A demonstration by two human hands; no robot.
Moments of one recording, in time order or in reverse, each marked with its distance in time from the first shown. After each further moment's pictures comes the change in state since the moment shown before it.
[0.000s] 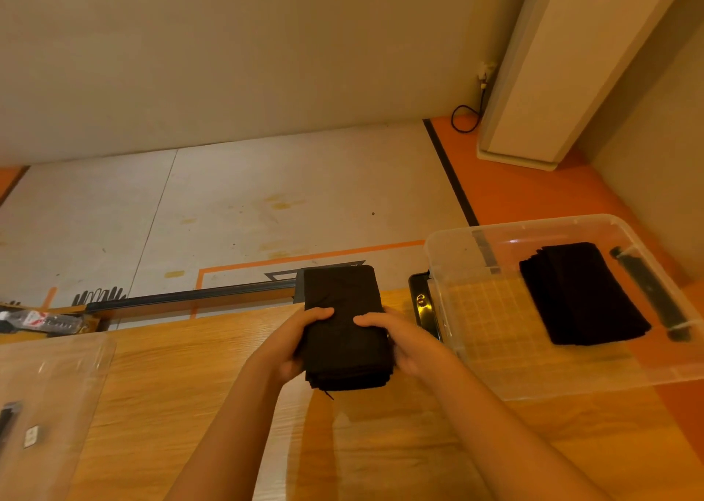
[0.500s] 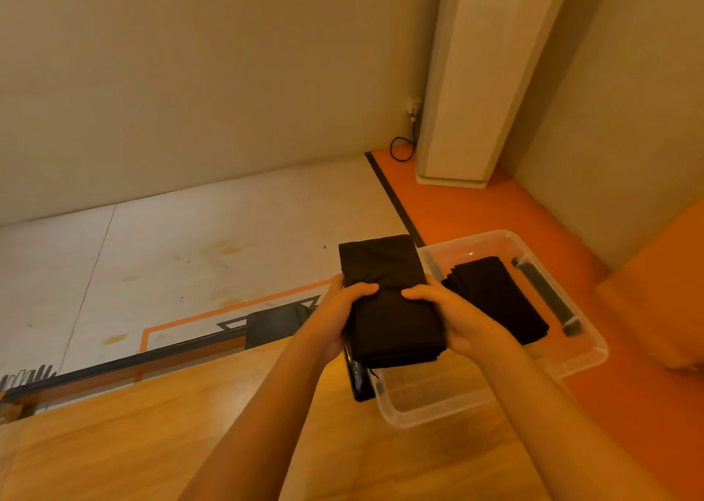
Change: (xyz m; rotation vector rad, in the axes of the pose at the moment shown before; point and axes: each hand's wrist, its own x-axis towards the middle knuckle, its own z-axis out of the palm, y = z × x) left_hand 0.023 0.019 0.190 0.188 -0.144 0.195; right_hand -0.086 -0.086 -0.138 0.050 0.117 -0.306
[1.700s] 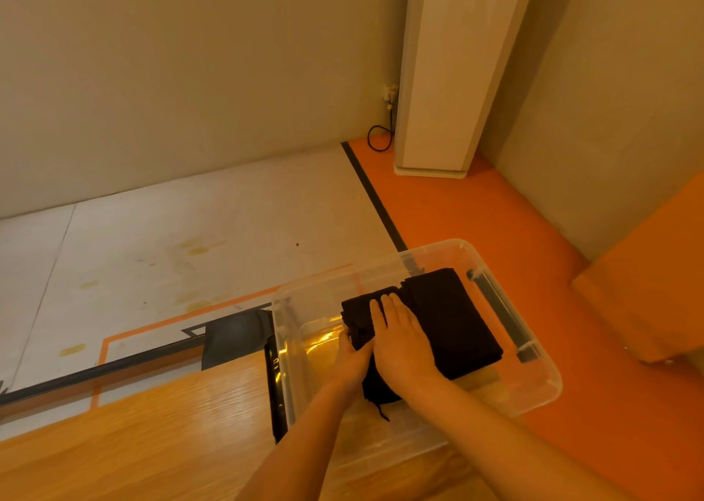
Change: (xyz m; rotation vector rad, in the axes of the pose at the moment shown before) left_hand 0.112 -0.121 0.090 0.218 0.206 -0.046; right_hand 0.064 0.048 -0.079 -1.807 0.308 -0.314
